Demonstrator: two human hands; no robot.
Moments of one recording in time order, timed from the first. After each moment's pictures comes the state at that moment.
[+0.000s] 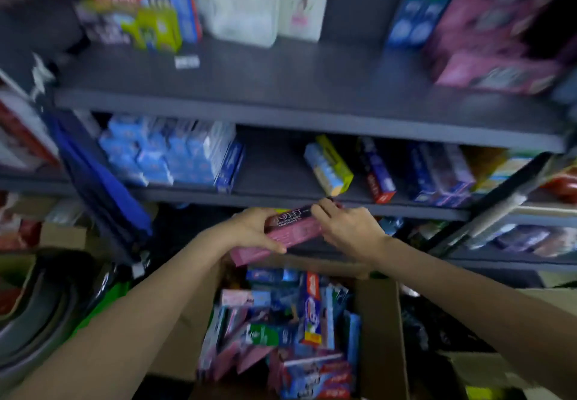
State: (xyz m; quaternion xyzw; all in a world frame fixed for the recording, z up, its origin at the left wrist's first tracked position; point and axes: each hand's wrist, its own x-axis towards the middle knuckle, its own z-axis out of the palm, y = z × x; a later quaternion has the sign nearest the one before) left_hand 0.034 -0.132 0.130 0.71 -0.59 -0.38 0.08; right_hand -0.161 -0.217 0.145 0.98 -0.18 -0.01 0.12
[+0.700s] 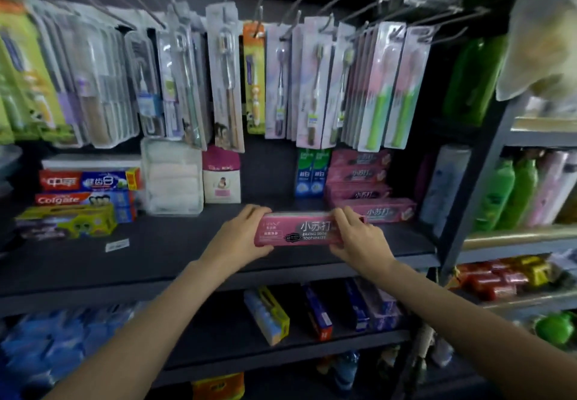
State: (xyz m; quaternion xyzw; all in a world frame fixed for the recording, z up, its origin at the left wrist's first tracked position) left_hand -0.014 -0.260 0.324 0.64 -0.72 0.01 0.28; right_hand -0.236 -0.336 0.321 0.87 -0.40 0.20 0.21
